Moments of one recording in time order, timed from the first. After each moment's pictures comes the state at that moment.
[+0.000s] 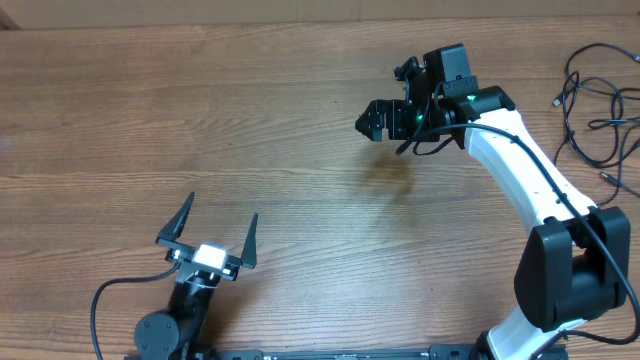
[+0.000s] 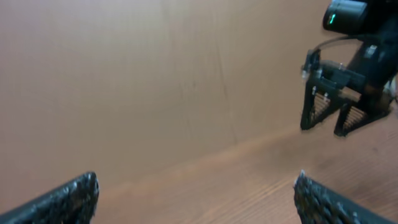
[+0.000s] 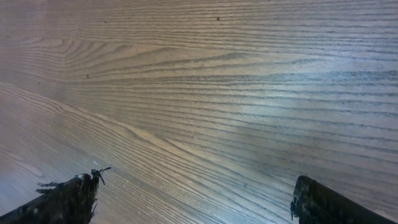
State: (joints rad) left arm -0.10 0.01 0.01 0.22 0.23 0.17; right arm 0.24 1.82 1.44 -0.69 -0.44 0.23
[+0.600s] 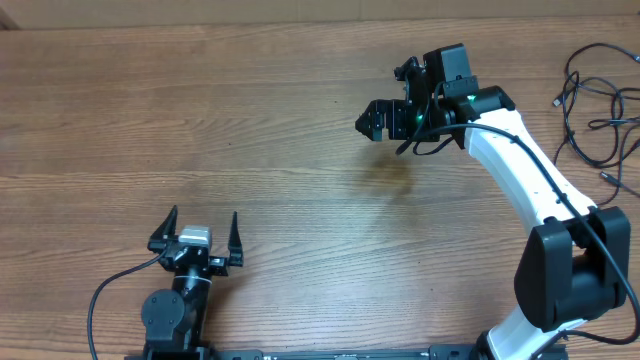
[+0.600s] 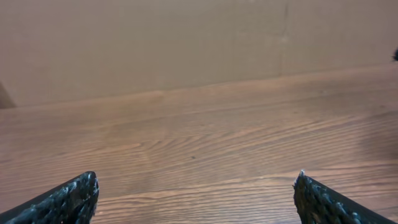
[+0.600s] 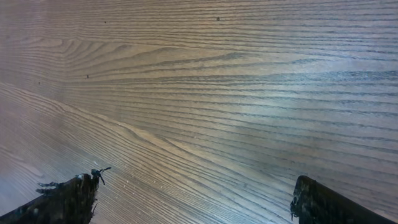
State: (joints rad) left arm -0.03 0.02 0.01 -0.08 0.05 0.08; right arm 0.24 1.82 1.44 -0.69 -0.43 0.23
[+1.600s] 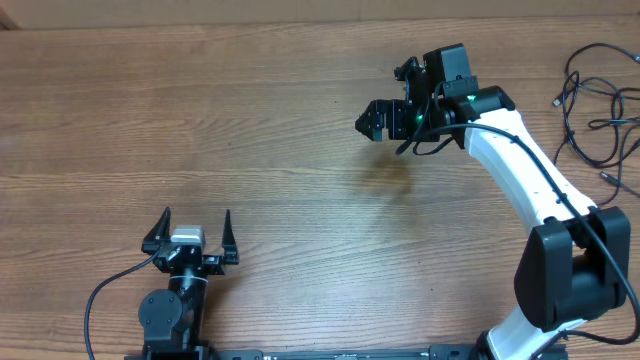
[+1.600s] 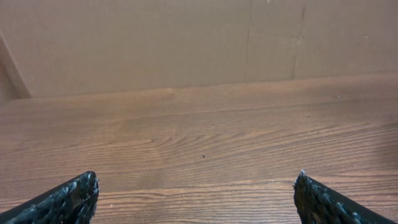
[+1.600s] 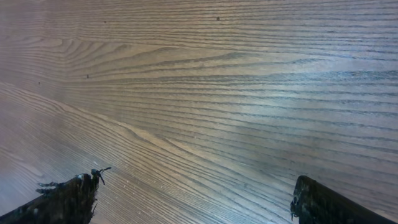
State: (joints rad) left arm 0.01 0.02 0.01 -0.07 0.04 0.05; right arm 0.24 1.82 1.44 -0.69 -0.44 0.23
